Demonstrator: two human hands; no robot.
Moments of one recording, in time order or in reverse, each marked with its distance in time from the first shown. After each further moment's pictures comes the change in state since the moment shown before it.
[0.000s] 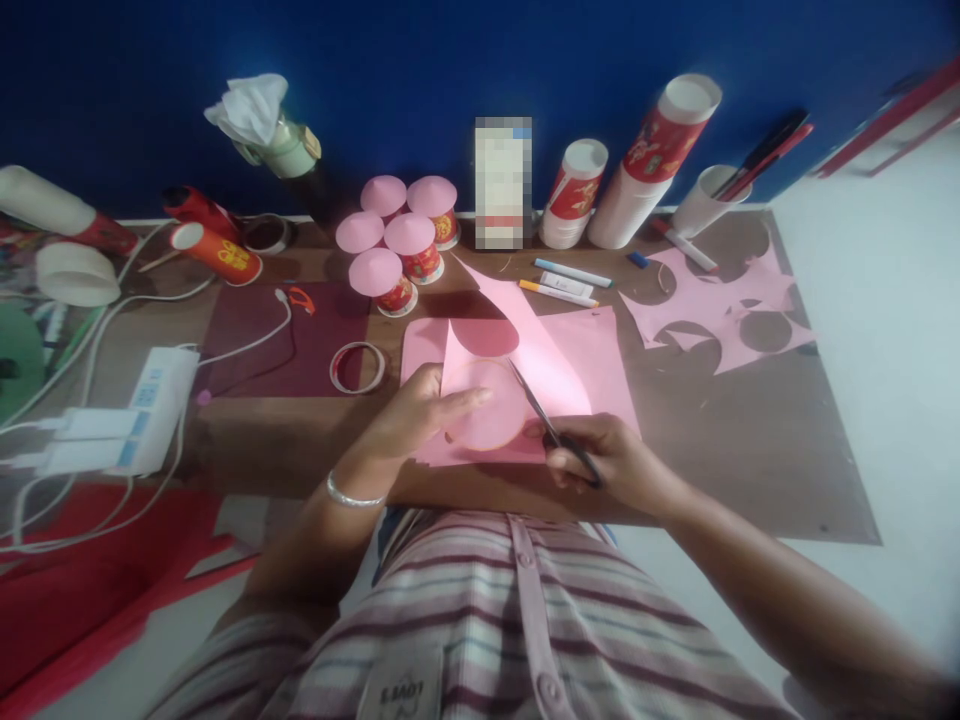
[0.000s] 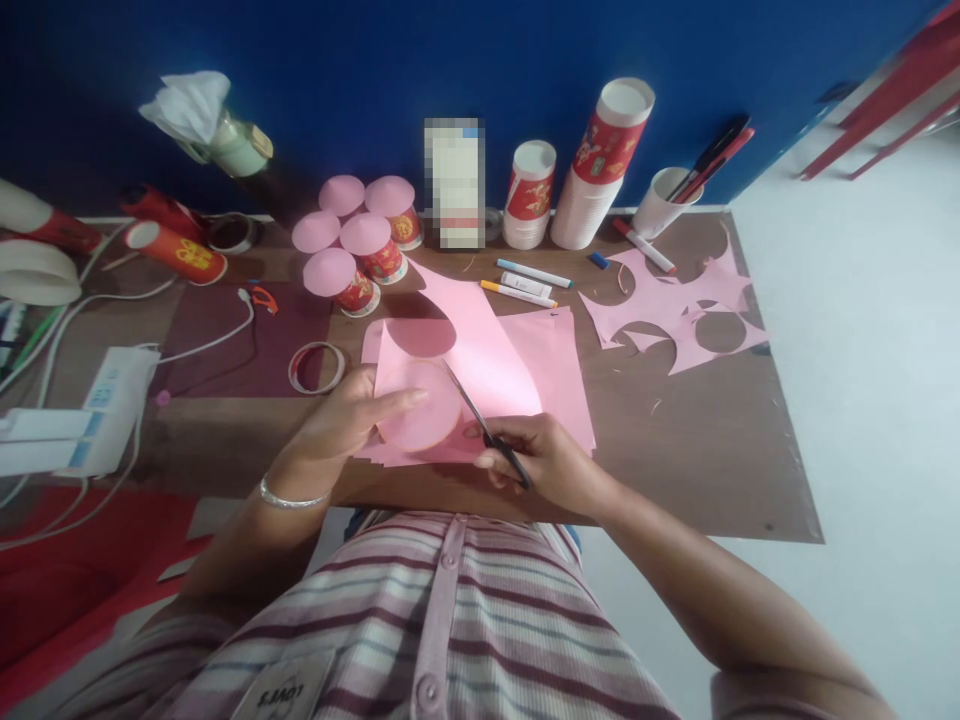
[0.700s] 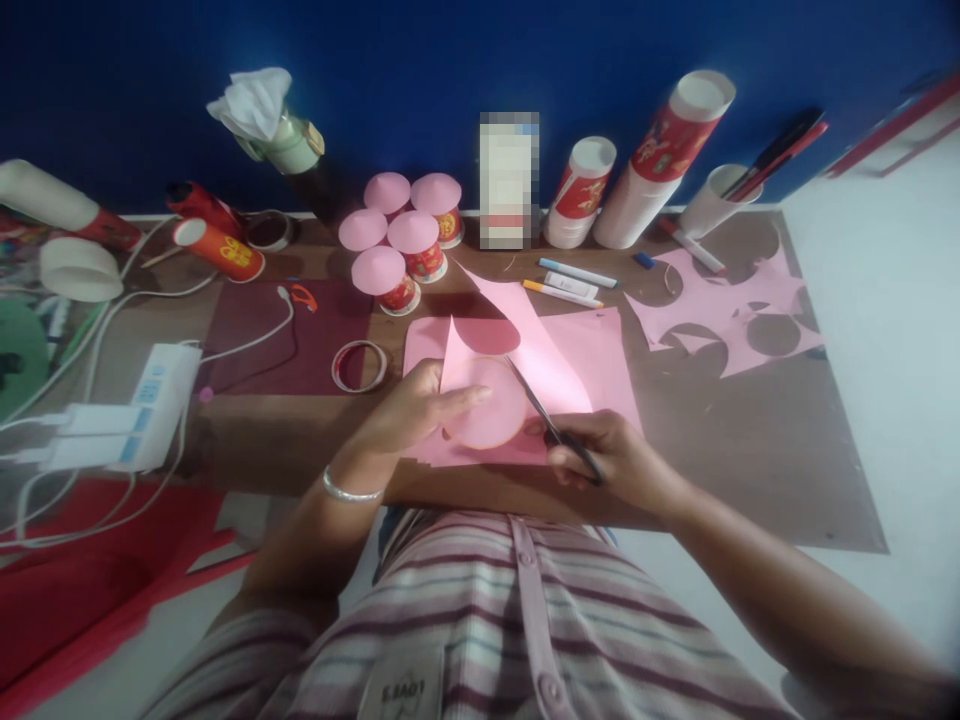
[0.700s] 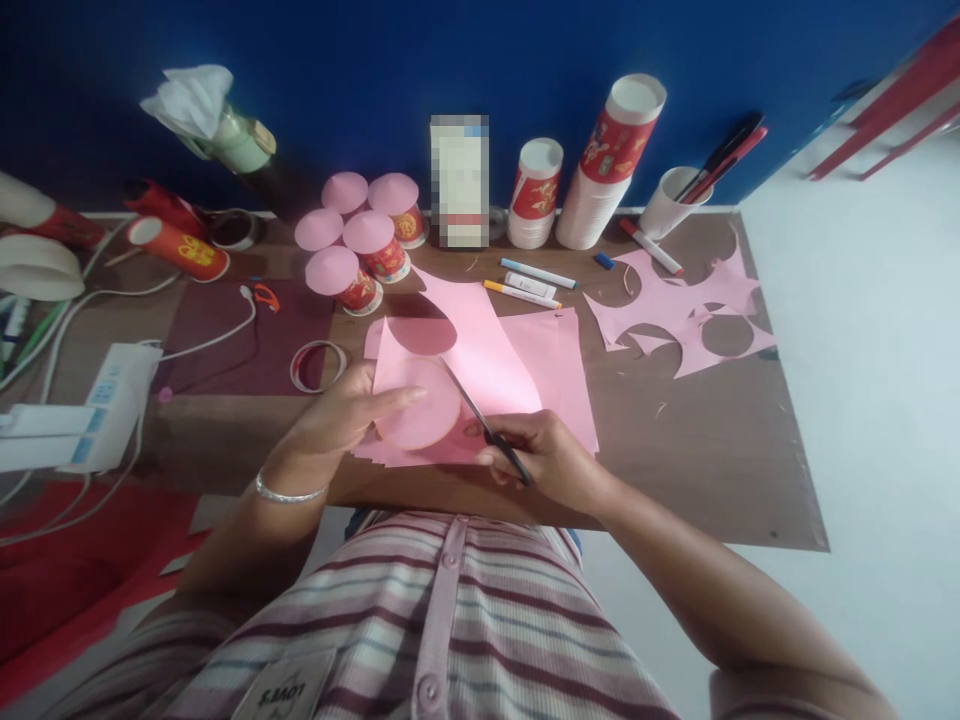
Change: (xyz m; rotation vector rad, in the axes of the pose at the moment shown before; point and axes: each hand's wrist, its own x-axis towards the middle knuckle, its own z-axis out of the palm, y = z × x) left_hand 0.004 -0.005 -0.010 0.055 -0.024 -0.003; right_hand 0.006 0.003 -0.004 -0.023 -0.006 -0.026
